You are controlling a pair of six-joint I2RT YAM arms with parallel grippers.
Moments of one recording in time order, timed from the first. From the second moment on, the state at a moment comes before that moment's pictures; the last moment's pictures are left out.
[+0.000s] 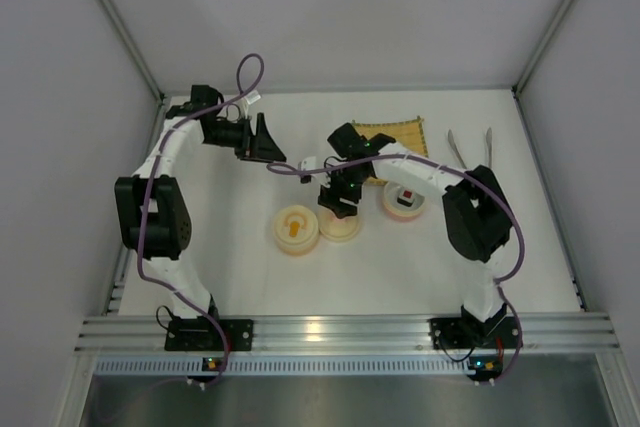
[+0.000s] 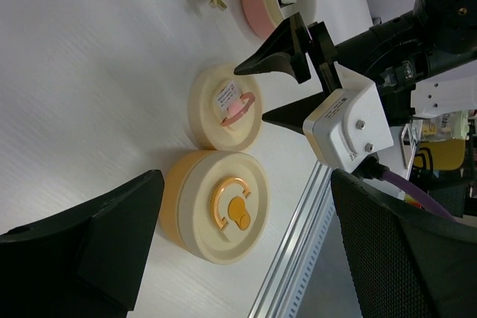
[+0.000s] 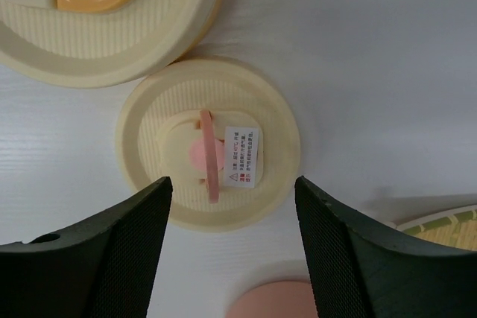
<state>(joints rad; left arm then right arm) -0.02 1.86 1.59 -0.89 1.08 0.16 0.70 1.96 1.55 -0.79 -0.38 -0.74</state>
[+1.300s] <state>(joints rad) 0.02 1.63 1.47 -0.85 0.95 0.11 0.73 1.70 1.56 -0.84 -0.22 -0.61</state>
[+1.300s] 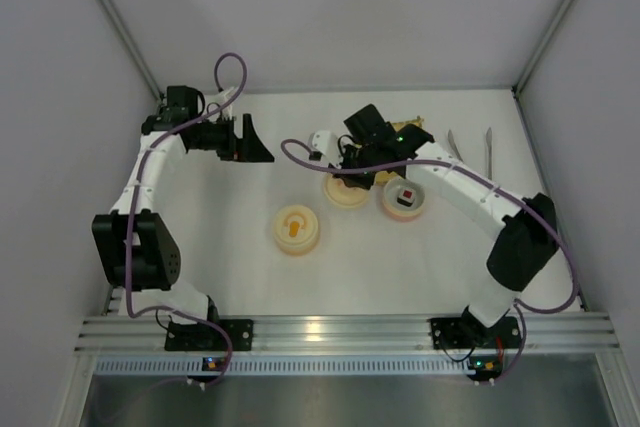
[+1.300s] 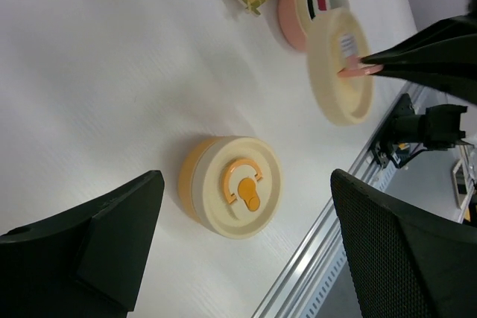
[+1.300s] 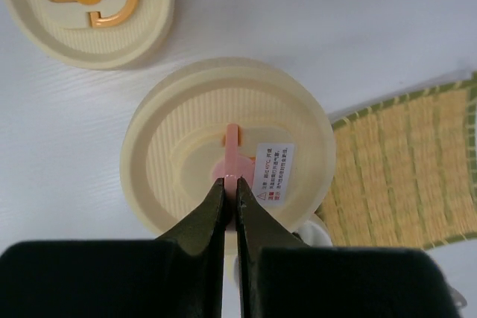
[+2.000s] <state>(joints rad) 0.02 1.45 1.31 -0.70 0.81 0.02 0.38 1.52 1.32 -0.95 -0.28 -1.02</state>
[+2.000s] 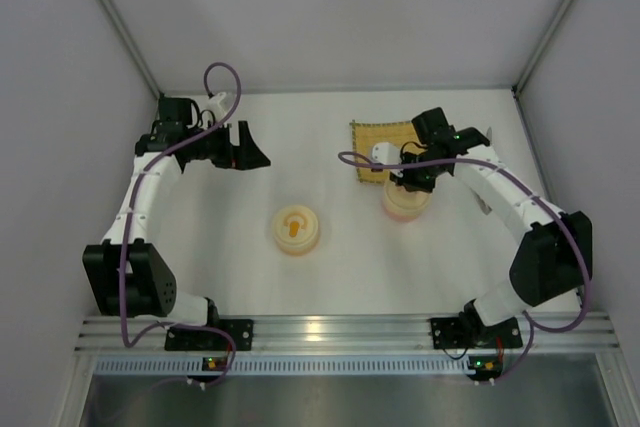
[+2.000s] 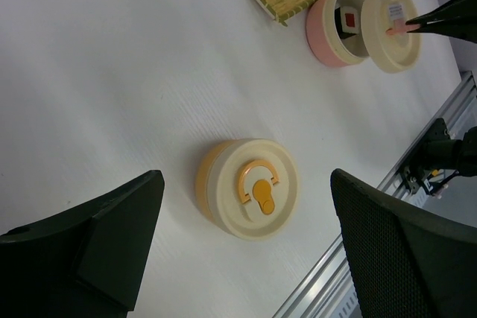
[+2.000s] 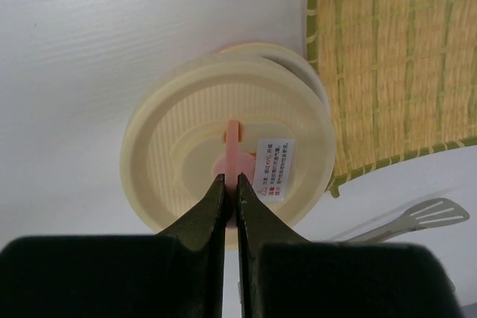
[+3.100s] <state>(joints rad) 0.02 1.54 1.31 -0.70 0.84 0.02 0.33 1.60 1.25 -0.85 -0.31 -1.40</state>
